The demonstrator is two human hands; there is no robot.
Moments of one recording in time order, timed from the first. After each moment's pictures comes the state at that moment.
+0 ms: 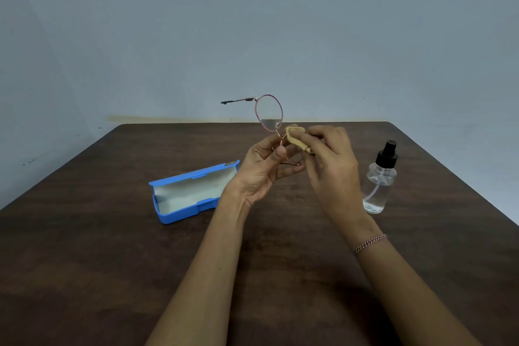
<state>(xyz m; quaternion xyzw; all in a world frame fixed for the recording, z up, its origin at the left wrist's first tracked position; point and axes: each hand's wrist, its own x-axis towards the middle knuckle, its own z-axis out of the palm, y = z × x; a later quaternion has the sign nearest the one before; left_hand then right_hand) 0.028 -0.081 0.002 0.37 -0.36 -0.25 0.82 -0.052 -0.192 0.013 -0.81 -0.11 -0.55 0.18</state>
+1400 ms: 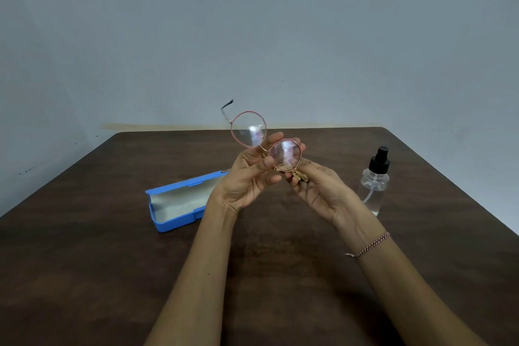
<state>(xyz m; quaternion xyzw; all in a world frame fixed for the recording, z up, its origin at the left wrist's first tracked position) 0.029 -0.064 0.008 0.32 -0.41 -0.30 0.80 -0.046 -0.197 0.012 -0.44 0.06 -0.05 0.89</state>
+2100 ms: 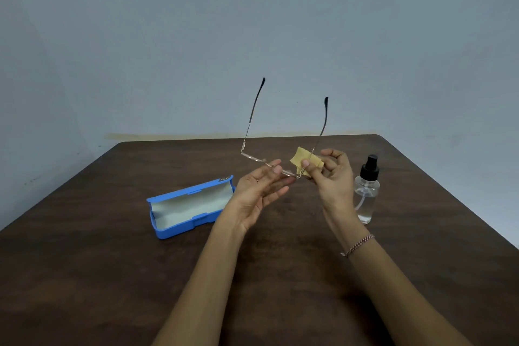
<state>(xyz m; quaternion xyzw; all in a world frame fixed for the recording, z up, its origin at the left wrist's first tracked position) 0.018 -0.081 -0.006 0.47 -0.16 -0.25 0.83 -0.035 -0.217 -0.004 -0.56 0.06 -0.36 0.74</state>
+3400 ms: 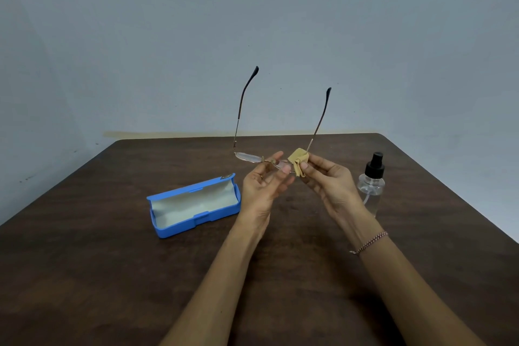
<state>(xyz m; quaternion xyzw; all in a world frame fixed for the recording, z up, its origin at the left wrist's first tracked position) 0.010 -0.096 -0.017 0.48 -0.17 -0.11 0.85 -0.031 -0.223 -0.006 -0.52 0.02 -0.21 0.83</state>
